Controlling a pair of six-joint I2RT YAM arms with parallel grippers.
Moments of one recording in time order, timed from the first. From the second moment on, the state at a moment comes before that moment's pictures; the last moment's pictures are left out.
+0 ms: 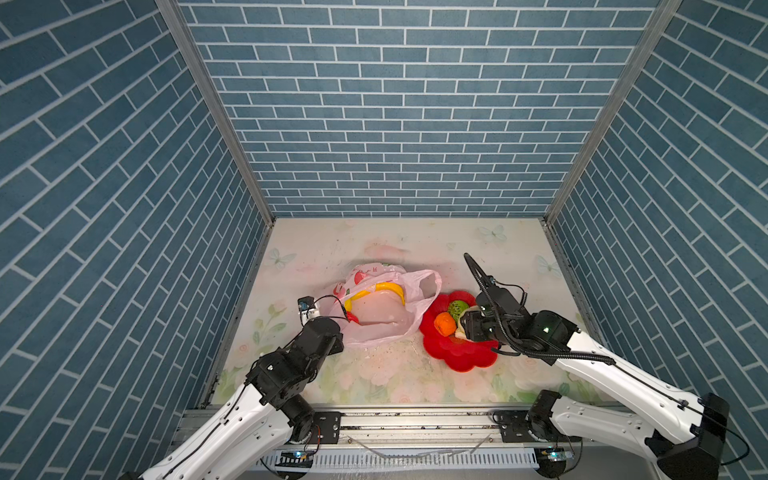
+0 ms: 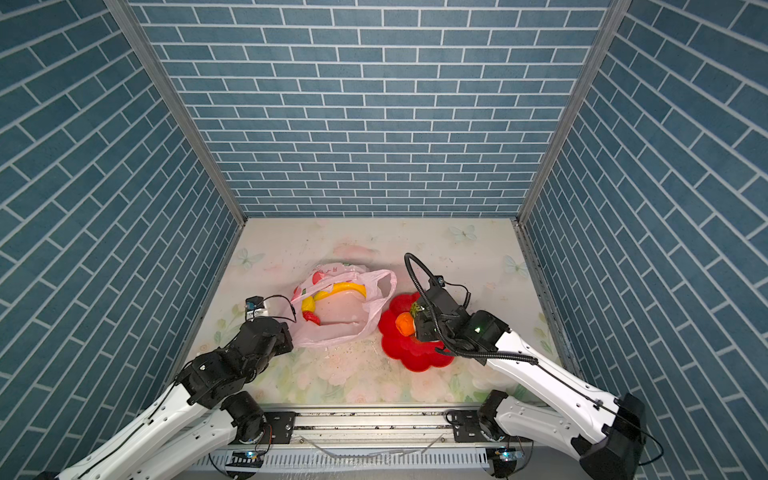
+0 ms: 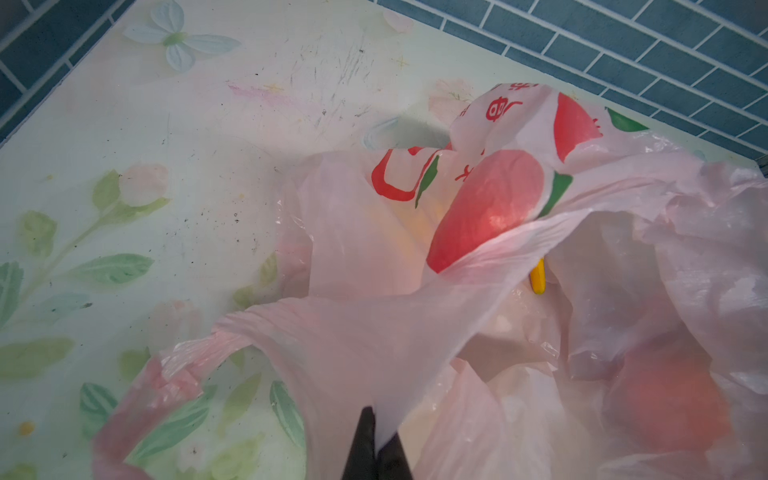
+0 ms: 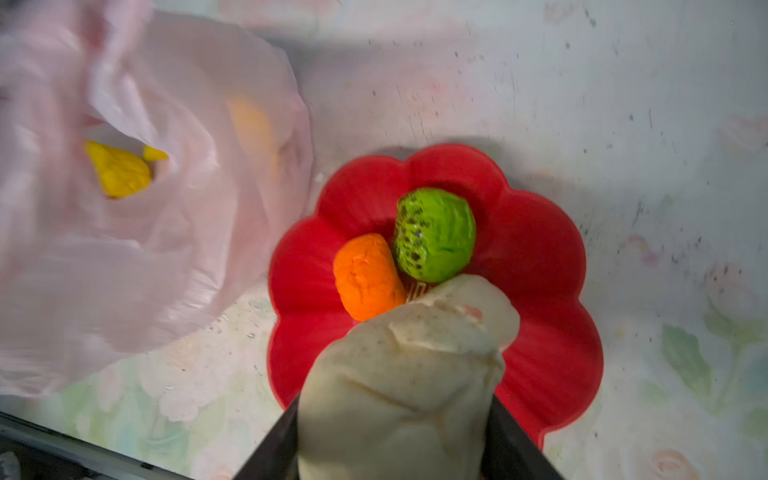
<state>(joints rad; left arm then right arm) -0.70 0.59 0.57 -0.77 -0.46 -0.79 0.88 1.00 0.86 -0.83 0.21 0.67</state>
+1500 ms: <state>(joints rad) -0.70 0.57 0.57 -0.77 -0.46 -0.79 0.99 1.22 0.70 -0.63 0.15 0.87</state>
